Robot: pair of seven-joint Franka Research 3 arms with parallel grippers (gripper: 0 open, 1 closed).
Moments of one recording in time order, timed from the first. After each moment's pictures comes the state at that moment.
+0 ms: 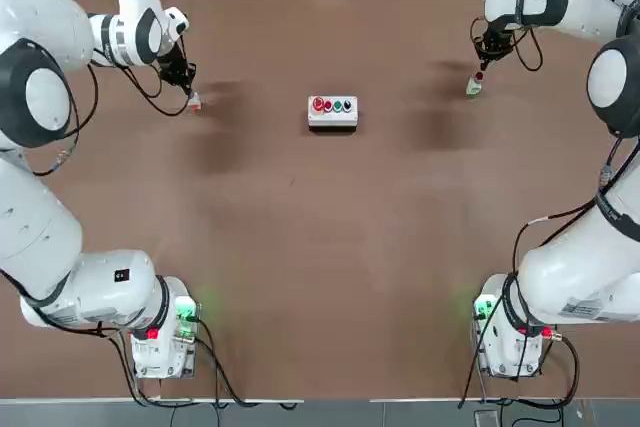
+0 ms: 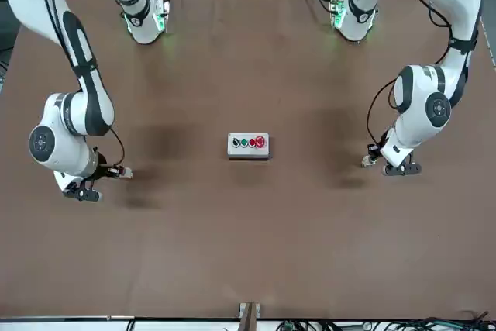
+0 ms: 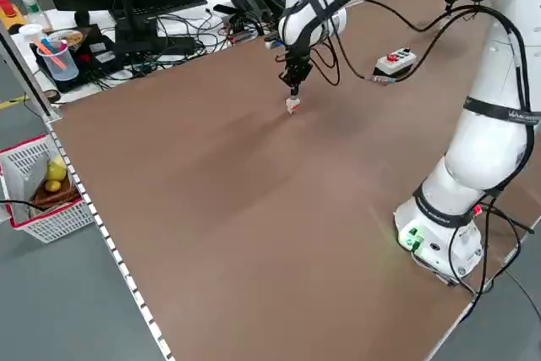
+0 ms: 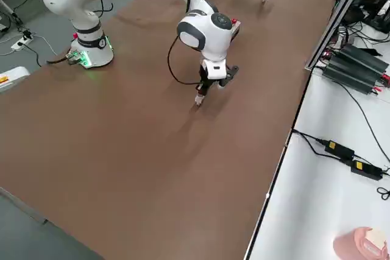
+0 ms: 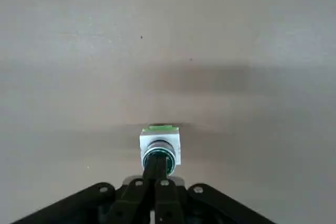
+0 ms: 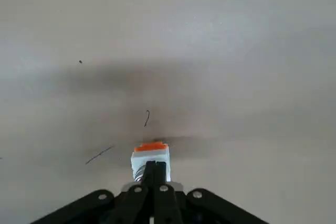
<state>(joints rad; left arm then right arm) 0.11 0.29 -0.15 -2.18 0.02 2.44 -0.08 -0.08 0.43 0.06 -1.91 -0.04 2.27 0.13</state>
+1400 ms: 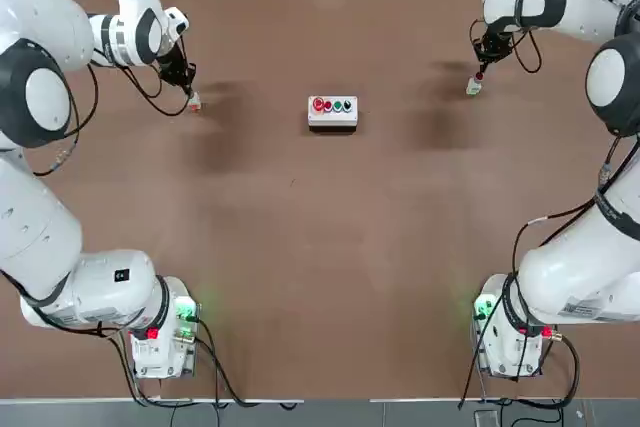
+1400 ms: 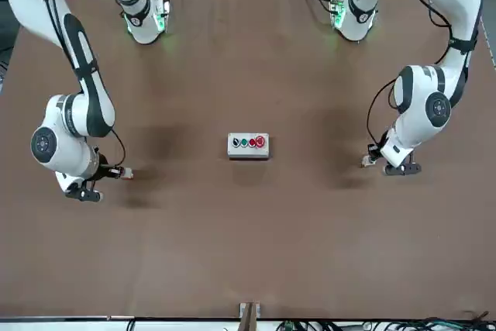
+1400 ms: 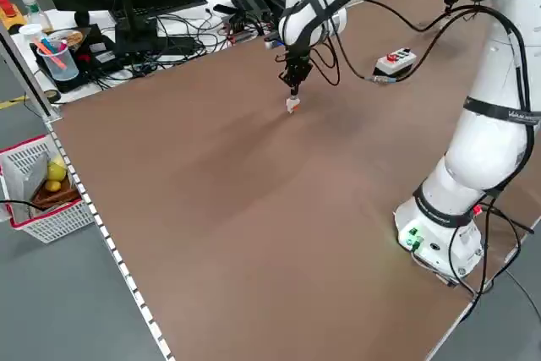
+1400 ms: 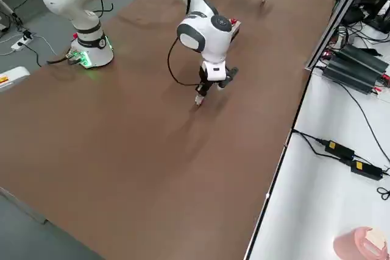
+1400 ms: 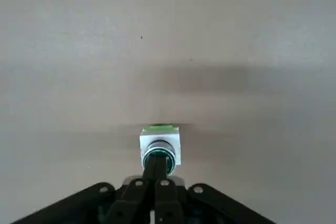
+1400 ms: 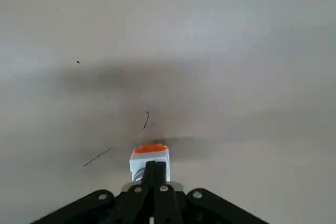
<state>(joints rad) 0.11 0.29 -0.15 -2.18 0.02 2.45 -0.08 -0.08 0.44 0.06 -1.91 -0.04 2.27 0.13</state>
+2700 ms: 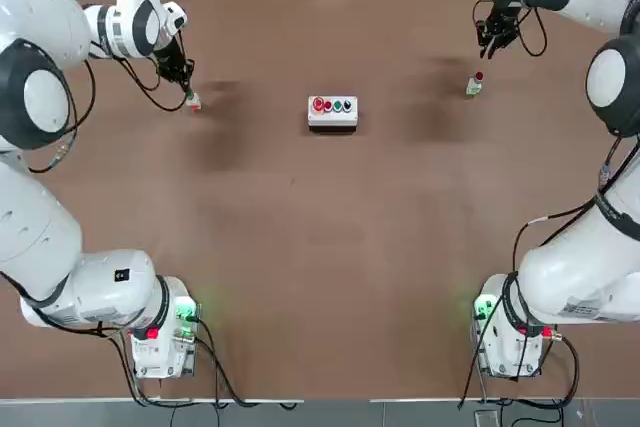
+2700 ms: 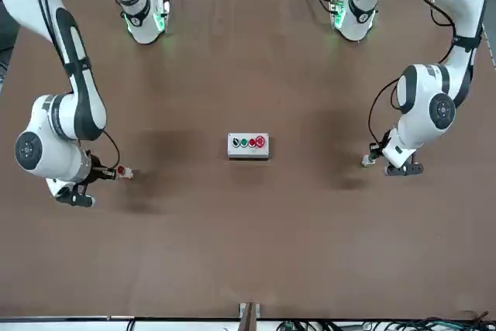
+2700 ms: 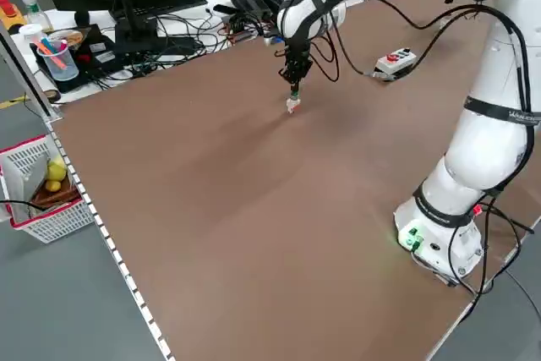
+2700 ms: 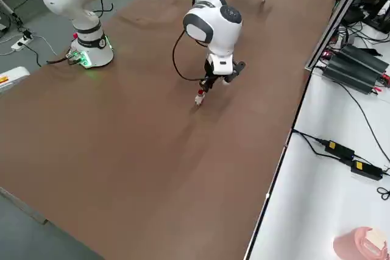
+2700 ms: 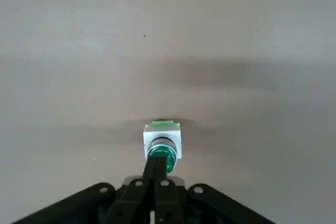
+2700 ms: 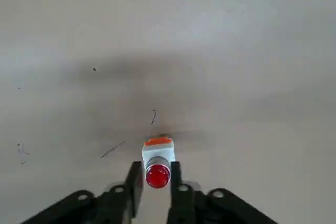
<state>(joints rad) 0.11 0.27 -0.15 -2.15 0.02 2.37 -0.08 -0.08 0.43 0.06 -1.79 -0.02 2.12 0.15</state>
